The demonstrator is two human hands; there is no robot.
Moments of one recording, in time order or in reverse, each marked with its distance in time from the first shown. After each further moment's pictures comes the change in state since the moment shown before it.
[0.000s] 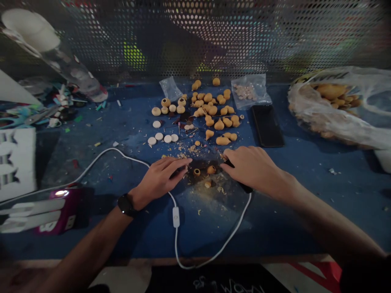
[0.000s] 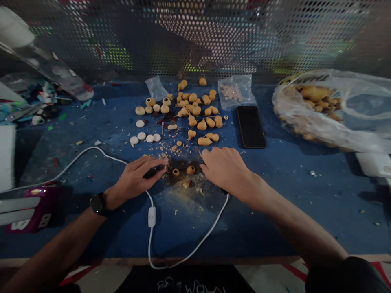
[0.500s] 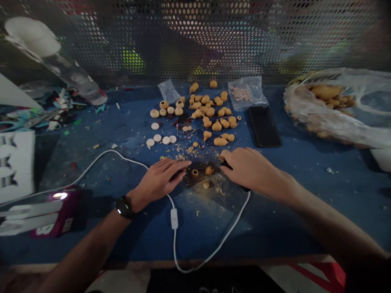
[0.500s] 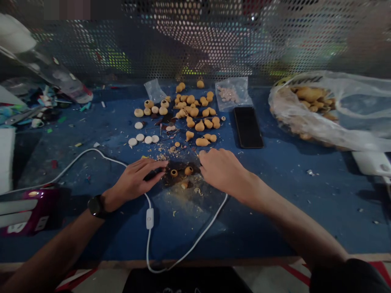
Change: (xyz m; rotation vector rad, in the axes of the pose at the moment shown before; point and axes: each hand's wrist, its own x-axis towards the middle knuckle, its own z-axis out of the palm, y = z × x) left_hand 0.001 0.002 -0.002 0.026 -0.058 0.027; right_hand -0.002 0.003 0.003 0.030 0.019 -0.055
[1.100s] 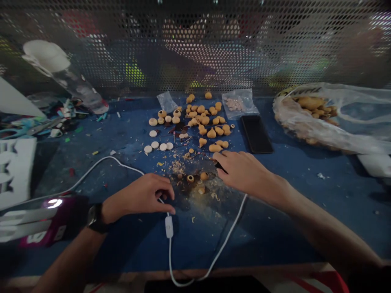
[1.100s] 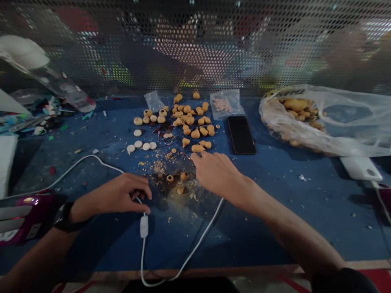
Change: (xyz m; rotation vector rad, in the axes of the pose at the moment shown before) left_hand 0.010 0.001 -0.048 -0.437 -0.637 -0.274; right_hand -0.005 0.004 -0.001 0.007 0.108 -0.073
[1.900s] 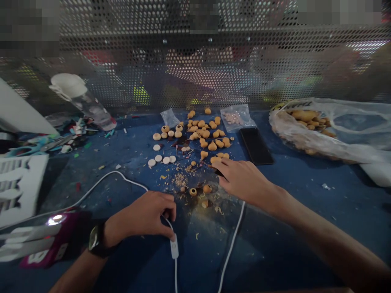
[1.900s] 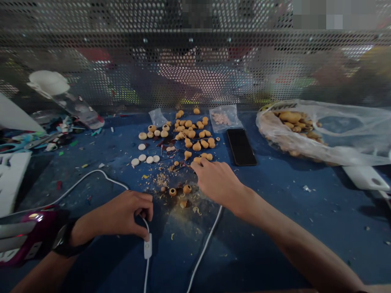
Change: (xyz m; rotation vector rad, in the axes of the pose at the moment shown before) left_hand -0.003 0.015 0.000 0.036 -0.142 -0.235; right_hand 0.004 -0.002 -0.003 0.037 0.086 0.035
